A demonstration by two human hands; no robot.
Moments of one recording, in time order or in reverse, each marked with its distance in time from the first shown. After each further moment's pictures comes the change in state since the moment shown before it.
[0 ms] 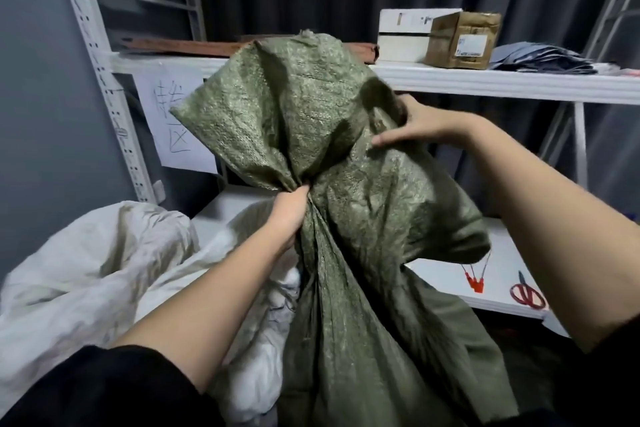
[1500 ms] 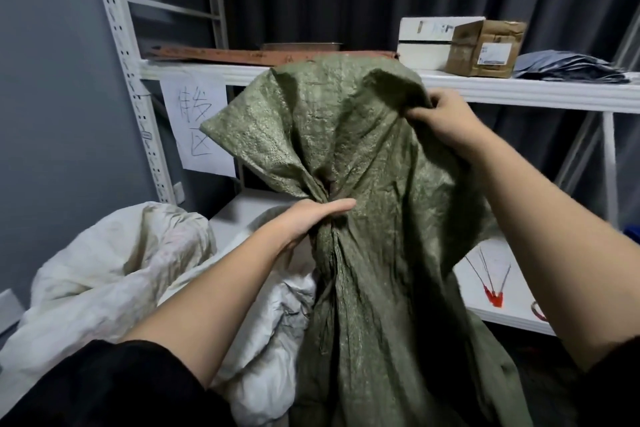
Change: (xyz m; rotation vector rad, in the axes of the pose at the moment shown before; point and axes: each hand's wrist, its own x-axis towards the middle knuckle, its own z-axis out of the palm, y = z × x) left_hand -0.007 0.007 -0.020 0.172 -0.406 0.016; right_hand 0.004 -0.009 0.013 0.160 0.468 -0.163
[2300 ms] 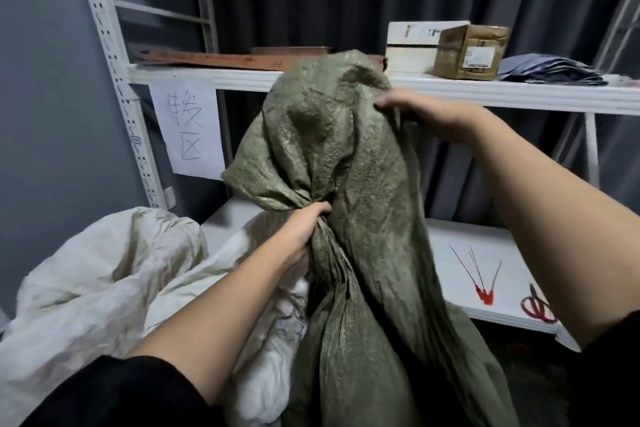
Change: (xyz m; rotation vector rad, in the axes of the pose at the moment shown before) left_hand 0.006 -0.010 0.028 -0.477 0.108 -0.071; right_hand -0.005 -0.034 -0.012 0.115 -0.423 0.109
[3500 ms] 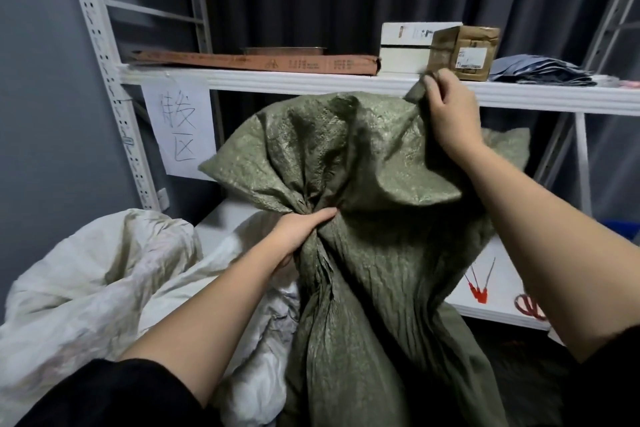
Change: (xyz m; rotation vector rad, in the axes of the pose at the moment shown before) left_hand 0.007 -0.007 -0.021 0.319 0.048 0.001; right_hand -0.006 0.034 -0.006 -0.343 0.818 -0.158
